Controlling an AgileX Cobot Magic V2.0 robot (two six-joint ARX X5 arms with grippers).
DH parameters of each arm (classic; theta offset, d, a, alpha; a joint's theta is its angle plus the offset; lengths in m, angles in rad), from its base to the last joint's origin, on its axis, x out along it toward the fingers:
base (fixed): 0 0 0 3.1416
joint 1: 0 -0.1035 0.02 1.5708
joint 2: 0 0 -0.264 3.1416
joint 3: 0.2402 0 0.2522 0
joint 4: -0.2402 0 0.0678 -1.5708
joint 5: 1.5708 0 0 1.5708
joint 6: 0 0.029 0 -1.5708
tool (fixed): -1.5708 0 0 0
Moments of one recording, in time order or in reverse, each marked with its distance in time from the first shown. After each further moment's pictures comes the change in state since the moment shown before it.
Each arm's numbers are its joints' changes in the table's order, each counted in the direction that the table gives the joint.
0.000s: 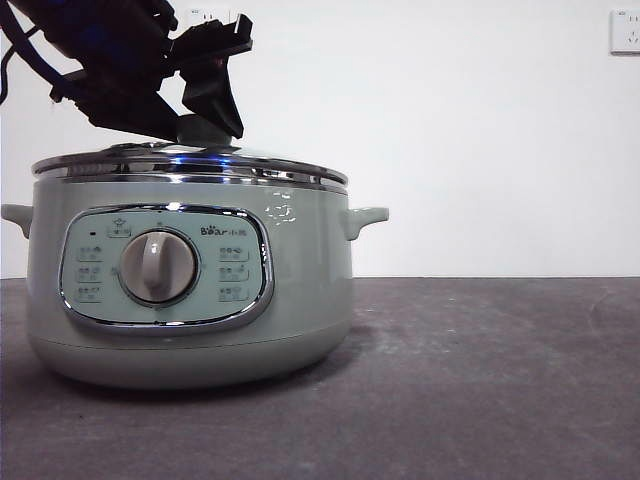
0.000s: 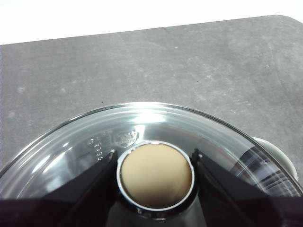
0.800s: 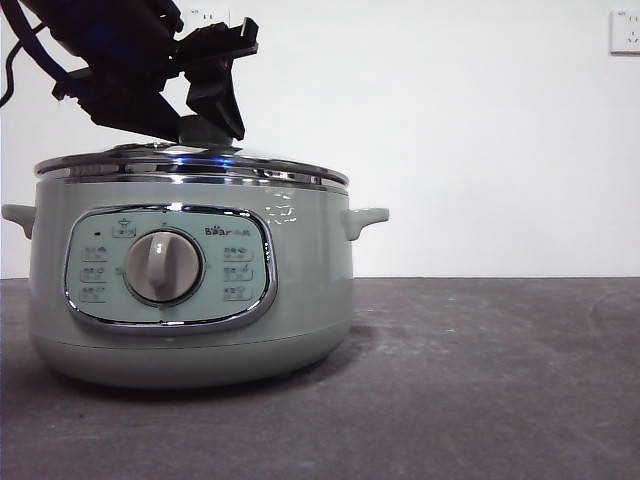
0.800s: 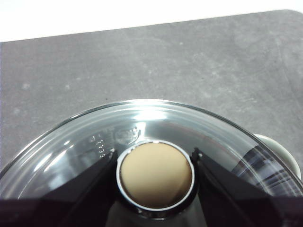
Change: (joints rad) left arm 0.011 0.021 0.031 -0.066 0.035 -0.006; right arm 0.000 0.000 0.000 -0.014 0.000 0.021
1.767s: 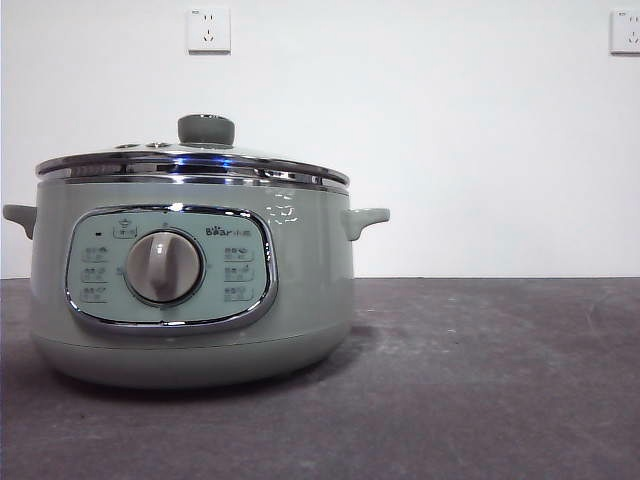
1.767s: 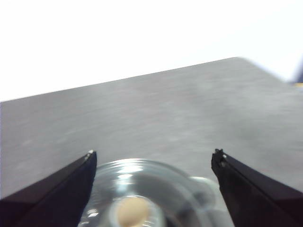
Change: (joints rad) left arm 0.016 -0.264 0.298 -0.389 -0.135 0.043; right arm 0.000 -0.075 -0.120 0.065 0.000 0.018
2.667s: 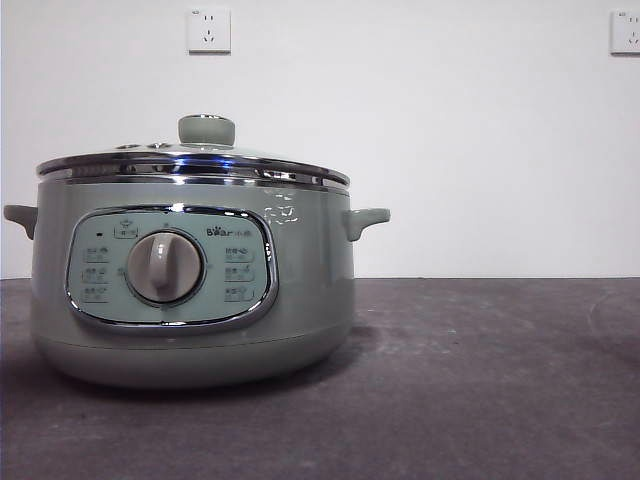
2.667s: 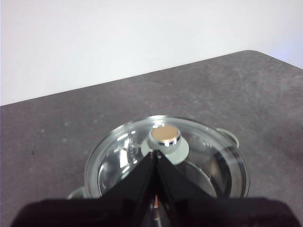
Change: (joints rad) left arm 0.066 -0.465 -0.337 -0.104 0.162 0.077; right arm 0.000 -0.563 -0.939 0.633 0.002 0.012
